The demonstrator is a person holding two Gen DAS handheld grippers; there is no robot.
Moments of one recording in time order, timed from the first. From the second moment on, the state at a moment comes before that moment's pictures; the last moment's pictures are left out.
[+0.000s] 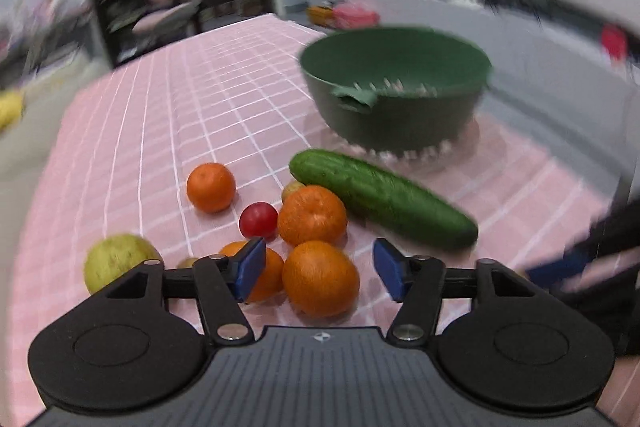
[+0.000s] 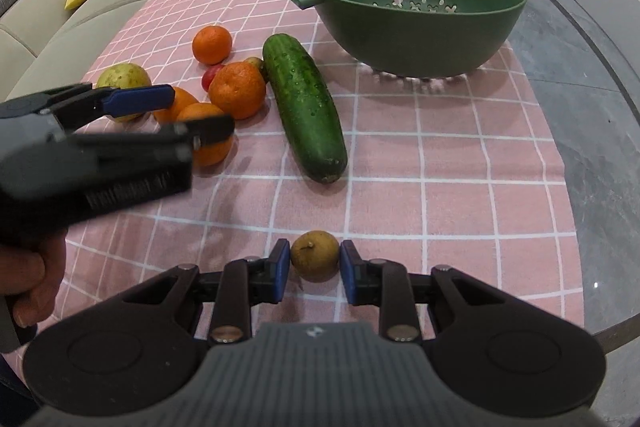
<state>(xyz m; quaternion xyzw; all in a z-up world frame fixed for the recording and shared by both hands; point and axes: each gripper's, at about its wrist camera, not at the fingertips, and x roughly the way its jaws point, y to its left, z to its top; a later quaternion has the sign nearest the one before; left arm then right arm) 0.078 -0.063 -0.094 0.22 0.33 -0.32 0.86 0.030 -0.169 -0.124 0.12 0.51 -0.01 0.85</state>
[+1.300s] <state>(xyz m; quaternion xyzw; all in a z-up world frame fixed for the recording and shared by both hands) 0.081 -0.036 -0.053 0.18 0.35 -0.31 0.87 0.051 -0.200 -0.044 0.11 0.44 0.01 0.89</state>
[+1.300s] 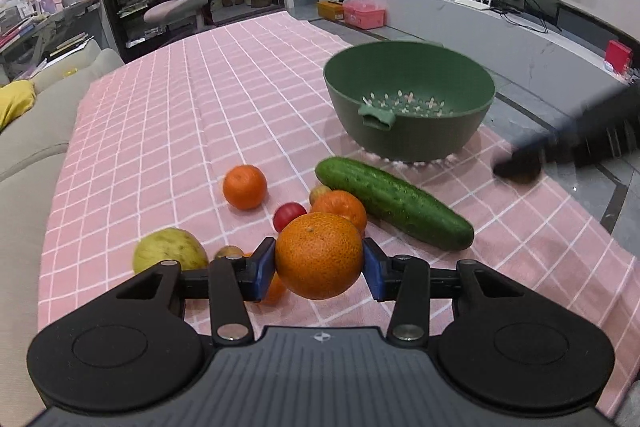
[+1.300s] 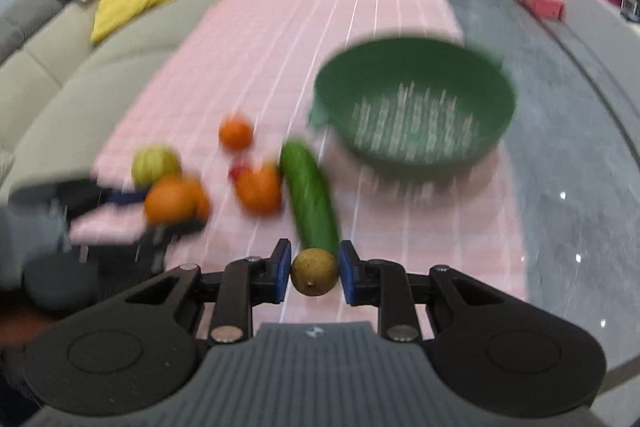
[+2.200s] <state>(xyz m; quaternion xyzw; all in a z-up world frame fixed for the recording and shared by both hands) 0.168 -0.216 -0.066 0.33 0.33 -0.44 0.77 0.174 -0.313 -0.058 0.06 0.45 0.05 0.89</state>
